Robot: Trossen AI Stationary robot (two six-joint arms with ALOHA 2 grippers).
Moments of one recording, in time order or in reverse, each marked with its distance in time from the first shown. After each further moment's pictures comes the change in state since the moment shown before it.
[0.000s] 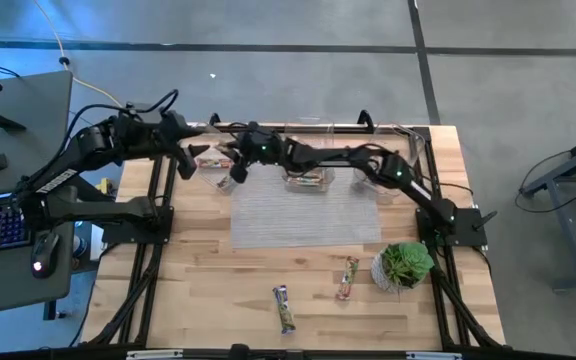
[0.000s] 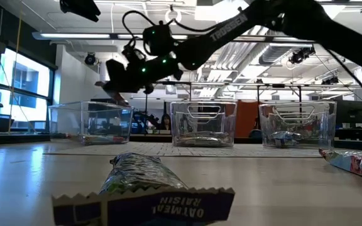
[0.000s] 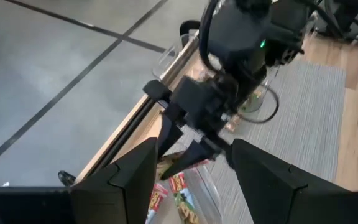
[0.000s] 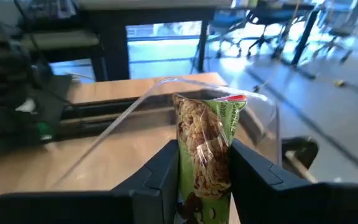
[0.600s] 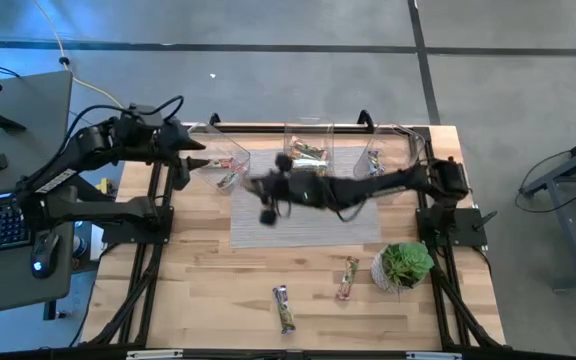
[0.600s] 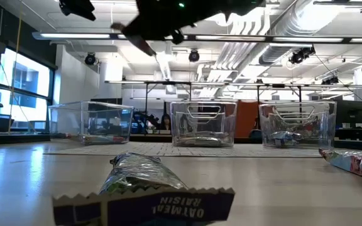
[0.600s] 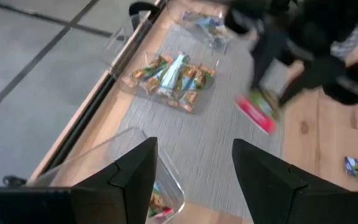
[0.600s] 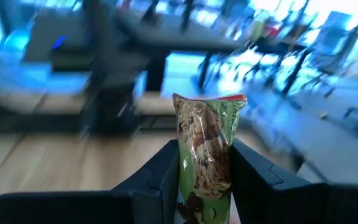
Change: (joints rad) left arm 0.000 -0.001 0.006 -0.084 0.194 0.034; right arm 0.299 -0.521 -0.597 0.095 0.295 -0.091
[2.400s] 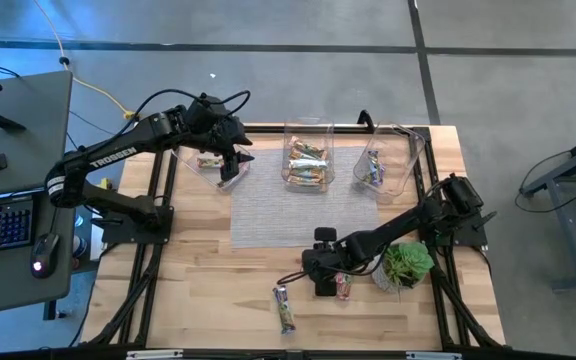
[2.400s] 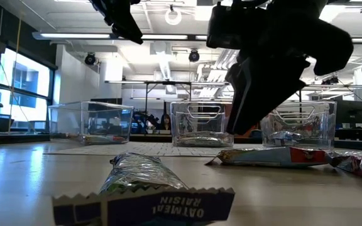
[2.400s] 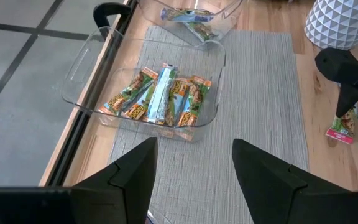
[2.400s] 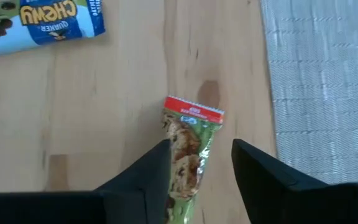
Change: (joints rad) left arm 0.000 0.393 0.041 0.277 0.084 0.148; right arm 0.387 -0.027 -0.168 -0.783 -0.045 0.460
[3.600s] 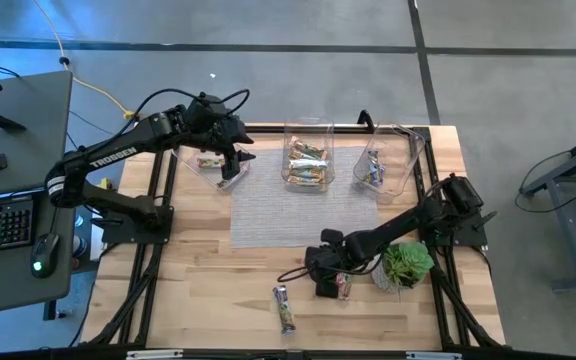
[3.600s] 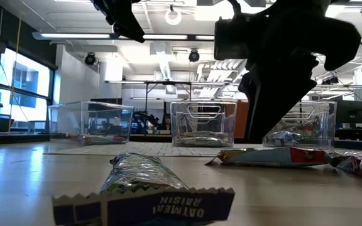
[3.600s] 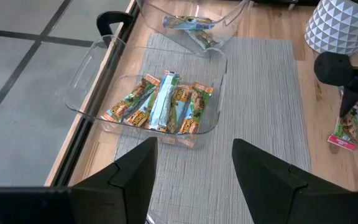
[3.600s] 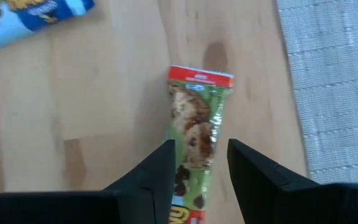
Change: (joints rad) left arm 0.000 0.000 0.000 0.026 -0.001 0.000; right arm -0.004 0.001 0.000 -0.061 -0.090 0.167
